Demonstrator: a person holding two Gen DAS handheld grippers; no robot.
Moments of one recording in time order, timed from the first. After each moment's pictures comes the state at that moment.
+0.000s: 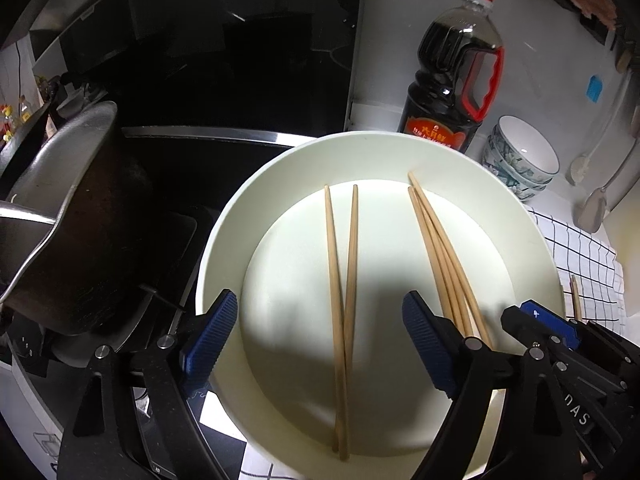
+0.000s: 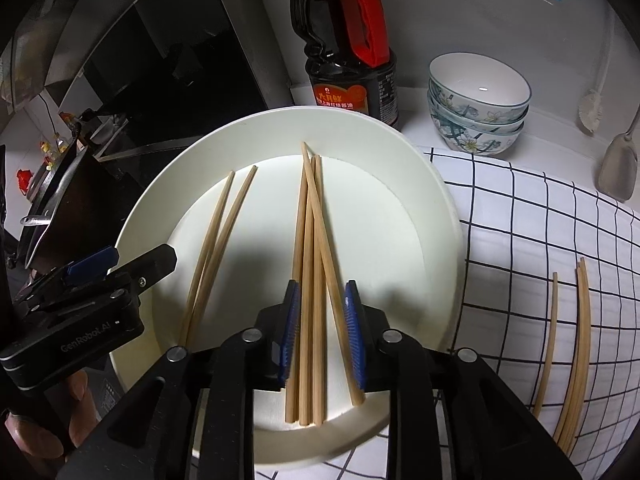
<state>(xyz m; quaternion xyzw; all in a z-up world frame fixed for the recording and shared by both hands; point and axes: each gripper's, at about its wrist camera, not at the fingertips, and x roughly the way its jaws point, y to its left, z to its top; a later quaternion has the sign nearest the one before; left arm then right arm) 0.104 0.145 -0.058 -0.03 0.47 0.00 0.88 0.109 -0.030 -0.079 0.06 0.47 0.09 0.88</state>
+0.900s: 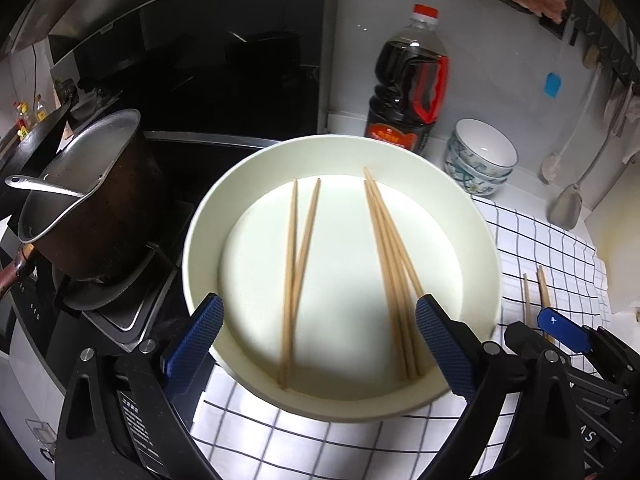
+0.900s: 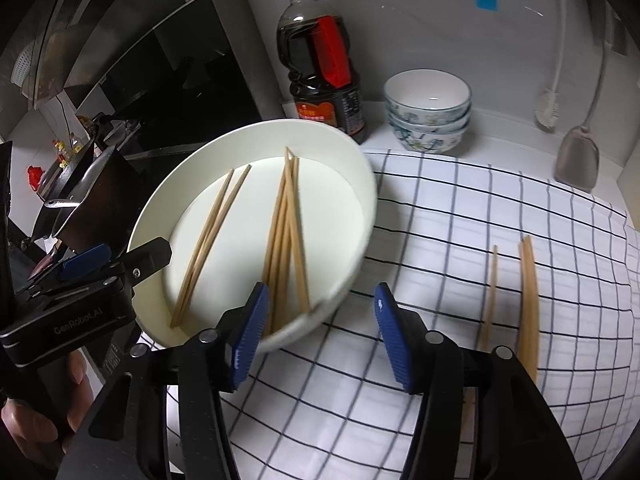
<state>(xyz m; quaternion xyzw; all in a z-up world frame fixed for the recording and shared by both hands) 0.046 0.101 -0.026 -0.04 0.45 0.01 0.89 0.040 -0.080 -0.052 0.05 0.45 0.09 0.89</state>
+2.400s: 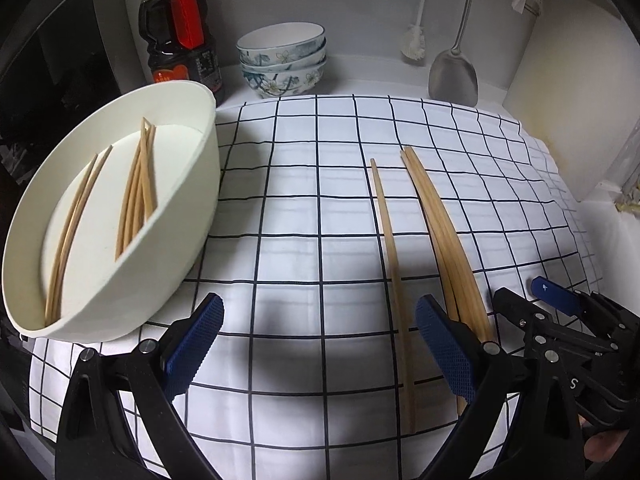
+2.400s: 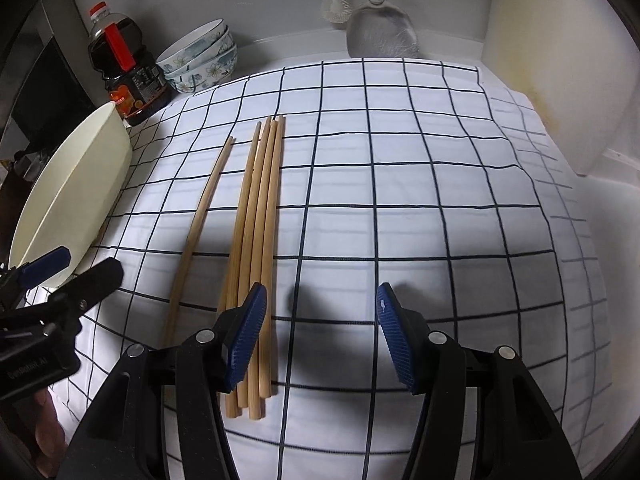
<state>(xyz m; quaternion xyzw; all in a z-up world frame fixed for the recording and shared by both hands) 0.003 -0.107 -0.103 0.05 0.48 -0.12 0.87 -0.034 -0.278 -0.147 0.10 0.47 -0.05 0.87</state>
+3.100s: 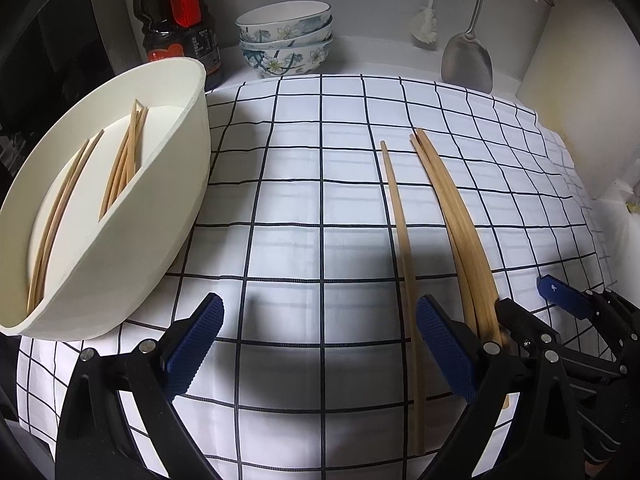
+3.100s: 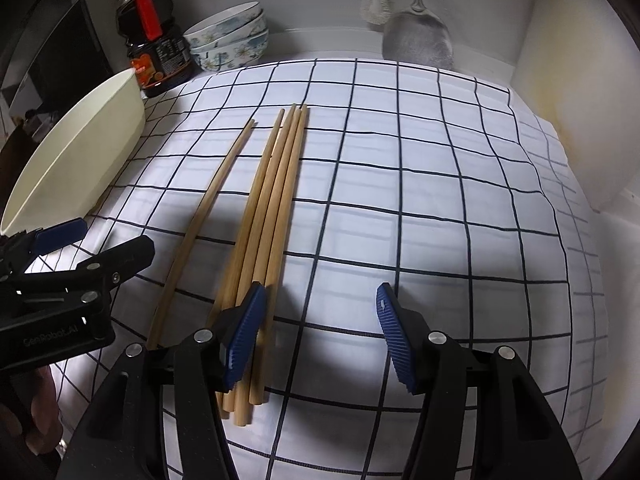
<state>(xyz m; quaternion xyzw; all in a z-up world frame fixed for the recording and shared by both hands) 0.017 -0.111 -0.125 0.05 0.49 -0.11 0.86 -0.026 -0.264 -0.156 0.03 0.47 -0.02 0.88</state>
